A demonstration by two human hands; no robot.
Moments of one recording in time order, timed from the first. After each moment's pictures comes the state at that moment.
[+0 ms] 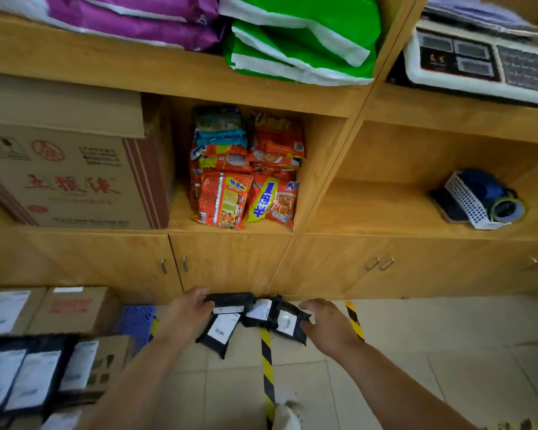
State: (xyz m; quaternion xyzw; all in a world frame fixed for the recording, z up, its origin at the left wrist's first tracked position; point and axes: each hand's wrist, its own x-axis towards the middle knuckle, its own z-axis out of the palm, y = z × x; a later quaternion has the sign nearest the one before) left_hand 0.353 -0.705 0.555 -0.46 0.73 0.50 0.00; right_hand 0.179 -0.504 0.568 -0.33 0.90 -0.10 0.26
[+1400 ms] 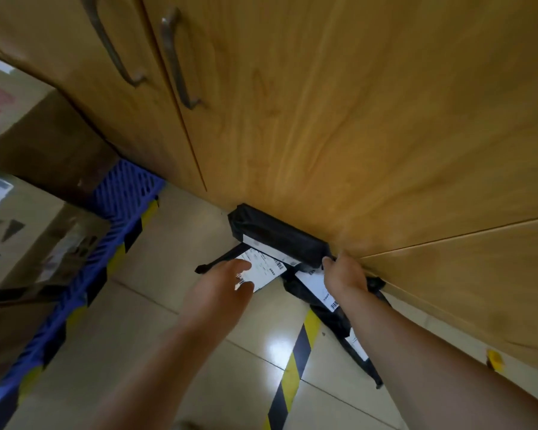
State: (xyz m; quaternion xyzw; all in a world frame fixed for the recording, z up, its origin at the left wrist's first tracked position) left_hand 0.222 -0.740 -0.008 -0.62 0.63 0.46 0.00; right_hand 0.010 -0.708 -0.068 -0.27 0.89 -0.07 0.35
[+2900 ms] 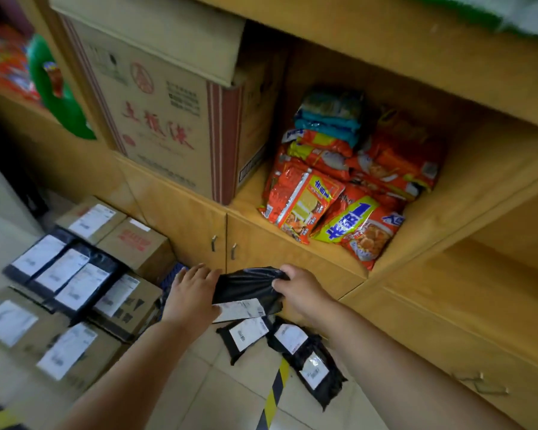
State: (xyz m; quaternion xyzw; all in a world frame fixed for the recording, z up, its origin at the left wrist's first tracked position) left_hand 0.312 -0.738 0.468 -0.54 0.82 0.16 0.05; right_hand 0.116 -0.699 0.497 -0.42 0.77 -0.18 0.45
